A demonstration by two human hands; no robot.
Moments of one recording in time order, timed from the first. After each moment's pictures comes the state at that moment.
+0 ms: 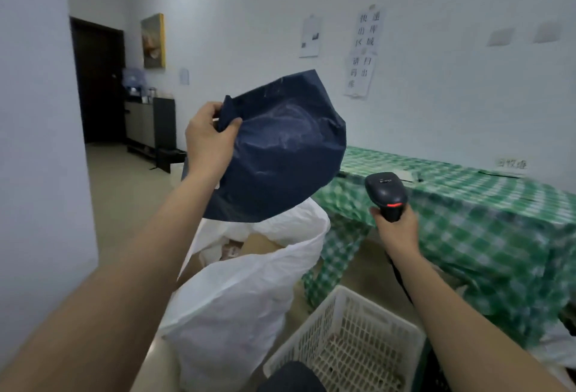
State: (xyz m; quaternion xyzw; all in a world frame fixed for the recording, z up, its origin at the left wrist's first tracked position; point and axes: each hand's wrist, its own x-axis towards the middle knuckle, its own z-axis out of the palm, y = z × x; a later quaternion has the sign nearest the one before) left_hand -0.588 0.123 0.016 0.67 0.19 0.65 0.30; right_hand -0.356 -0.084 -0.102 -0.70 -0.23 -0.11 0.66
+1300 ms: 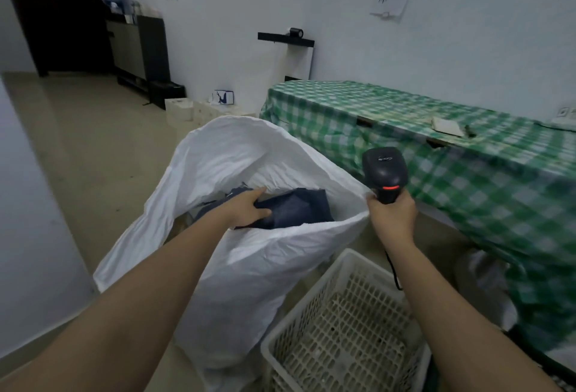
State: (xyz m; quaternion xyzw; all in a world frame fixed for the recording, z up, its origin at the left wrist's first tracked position) left_hand -0.435 0.260 -0.194 0.92 0.29 0.03 0.26; right_hand -0.280 0.028 -0.166 -0.78 -0.18 -0.07 0.59
